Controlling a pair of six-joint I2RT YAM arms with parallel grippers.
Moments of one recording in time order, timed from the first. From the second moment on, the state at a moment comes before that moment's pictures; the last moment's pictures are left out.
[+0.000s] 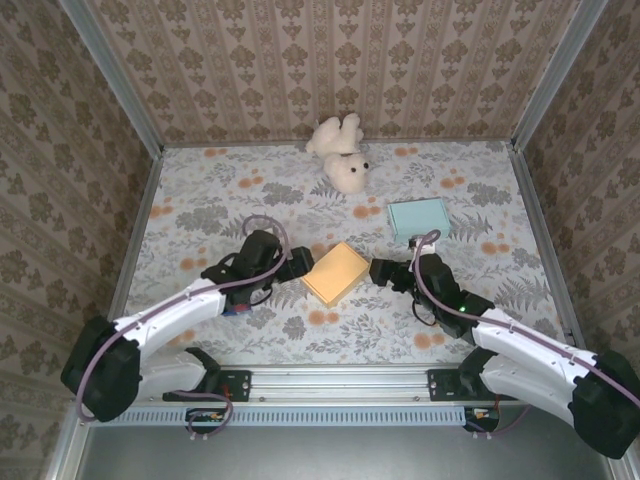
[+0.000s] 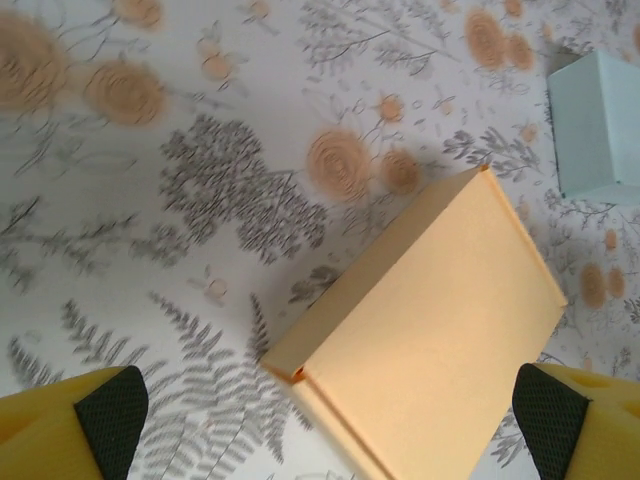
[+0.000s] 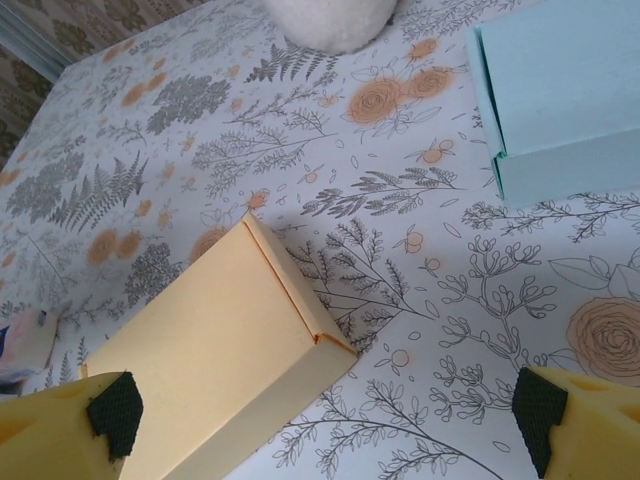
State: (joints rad) left arm -0.72 1.15 0.61 -0.24 -0.01 -0.87; right arm 0.65 0.92 0.39 0.00 0.21 0.62
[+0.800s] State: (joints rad) left arm -0.97 1.31 0.59 -0.20 -0.15 -1.33; right arm 0.56 1.44 0.74 -0.04 0.05 0.41
